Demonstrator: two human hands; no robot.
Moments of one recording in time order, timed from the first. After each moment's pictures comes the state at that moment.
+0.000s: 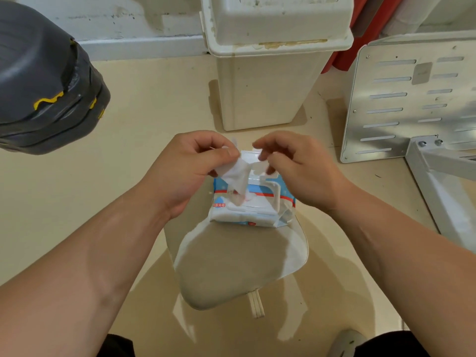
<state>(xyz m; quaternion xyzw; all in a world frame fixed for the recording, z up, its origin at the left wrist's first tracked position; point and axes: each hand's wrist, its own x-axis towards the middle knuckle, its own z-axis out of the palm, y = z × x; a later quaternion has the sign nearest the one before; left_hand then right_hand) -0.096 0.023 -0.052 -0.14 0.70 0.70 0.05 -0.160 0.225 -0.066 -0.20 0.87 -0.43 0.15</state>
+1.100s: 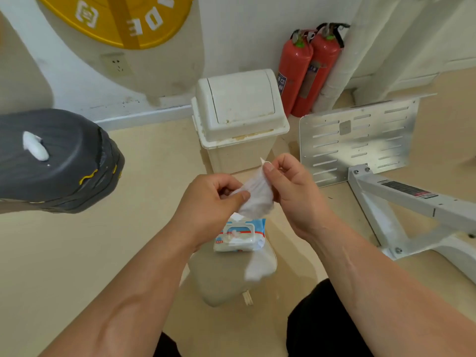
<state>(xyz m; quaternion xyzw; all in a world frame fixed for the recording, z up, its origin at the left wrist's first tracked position) -0.105 0.057 0.159 -0.12 0.79 0.59 0.09 -0.147 0.227 0.146 0.02 0.67 -0.72 0.16</state>
